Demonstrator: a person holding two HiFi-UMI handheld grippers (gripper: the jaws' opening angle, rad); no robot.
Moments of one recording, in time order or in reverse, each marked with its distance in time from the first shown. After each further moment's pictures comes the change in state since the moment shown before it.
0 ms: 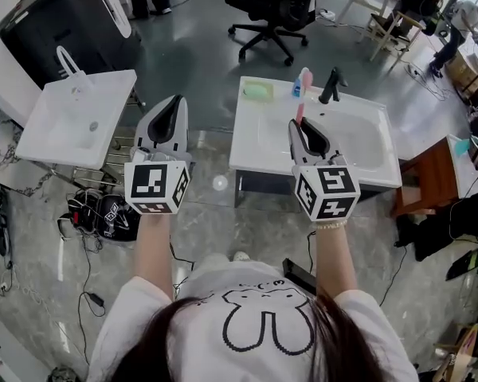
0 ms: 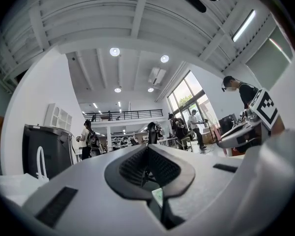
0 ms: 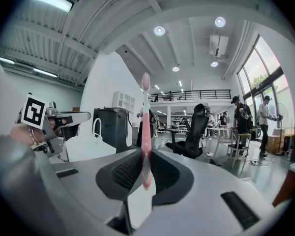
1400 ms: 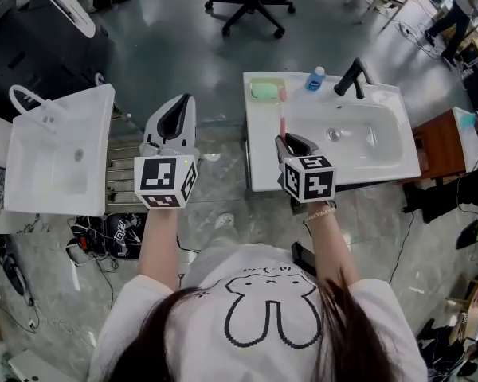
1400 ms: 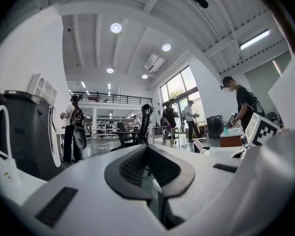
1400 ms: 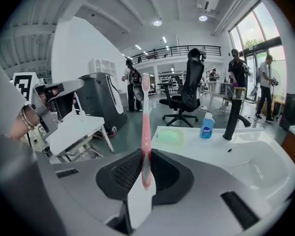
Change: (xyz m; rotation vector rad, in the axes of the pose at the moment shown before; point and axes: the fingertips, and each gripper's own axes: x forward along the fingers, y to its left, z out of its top) left arm 0.145 0.083 -0.132 -0.111 0.151 -0.193; right arm 0.176 0.016 -0.159 0.242 0.477 -0.078
